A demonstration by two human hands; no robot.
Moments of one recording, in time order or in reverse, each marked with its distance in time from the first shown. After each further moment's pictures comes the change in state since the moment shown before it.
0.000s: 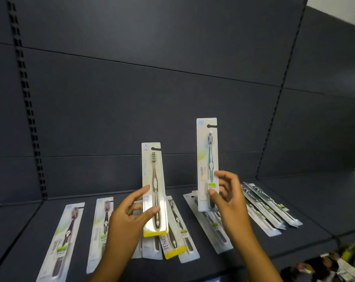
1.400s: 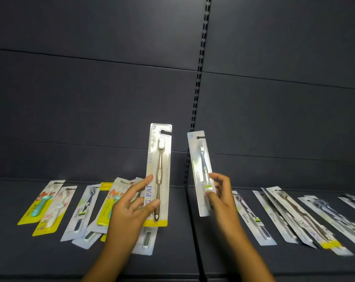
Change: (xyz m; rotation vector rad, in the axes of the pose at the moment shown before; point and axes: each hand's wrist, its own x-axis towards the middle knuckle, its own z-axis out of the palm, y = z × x) left_hand -0.056 0.066 -0.409 -0.086 0.127 0.065; right_hand -0.123 -0.053 0.397 0.090 -0.212 0.099
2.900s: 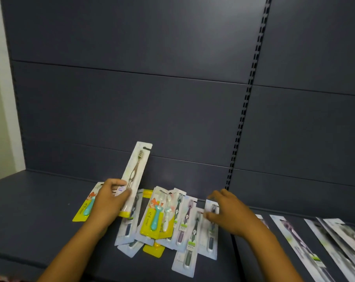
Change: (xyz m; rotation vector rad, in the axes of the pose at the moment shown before) left_hand 0.075 0.003 -0.155 0.438 0.391 -0.136; right_hand 0.060 -0.013 0.075 -1.117 -0.563 -0.064
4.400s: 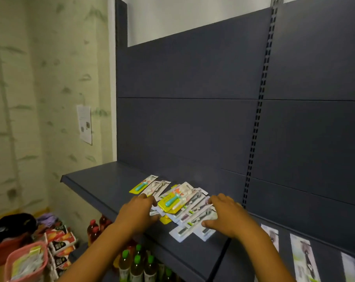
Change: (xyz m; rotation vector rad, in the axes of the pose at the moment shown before) left_hand -0.187 0.074 0.055 1.273 -0.061 0.002; right_hand -0.062 0.047 -0.040 -0.023 -0.122 -0.451
